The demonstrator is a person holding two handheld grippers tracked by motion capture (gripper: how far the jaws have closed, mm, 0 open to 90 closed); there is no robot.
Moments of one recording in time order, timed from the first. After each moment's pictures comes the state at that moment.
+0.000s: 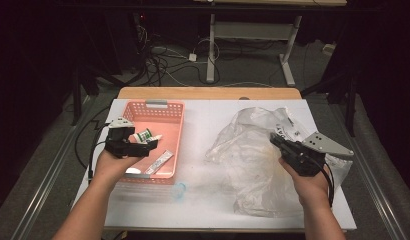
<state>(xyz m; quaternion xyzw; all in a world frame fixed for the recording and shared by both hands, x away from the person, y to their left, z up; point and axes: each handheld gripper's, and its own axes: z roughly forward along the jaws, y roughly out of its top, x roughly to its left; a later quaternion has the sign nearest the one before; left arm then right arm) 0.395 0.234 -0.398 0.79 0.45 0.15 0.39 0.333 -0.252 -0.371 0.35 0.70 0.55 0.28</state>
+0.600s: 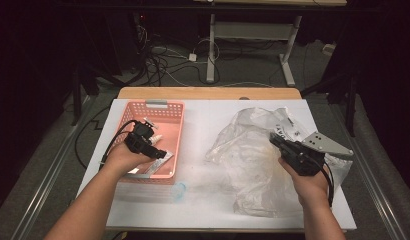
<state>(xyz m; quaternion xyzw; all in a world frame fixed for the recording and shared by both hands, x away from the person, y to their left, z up) 0.435 0.200 -0.423 0.88 0.43 0.03 0.20 0.334 -0.252 -0.372 0.35 0.70 0.55 0.27</state>
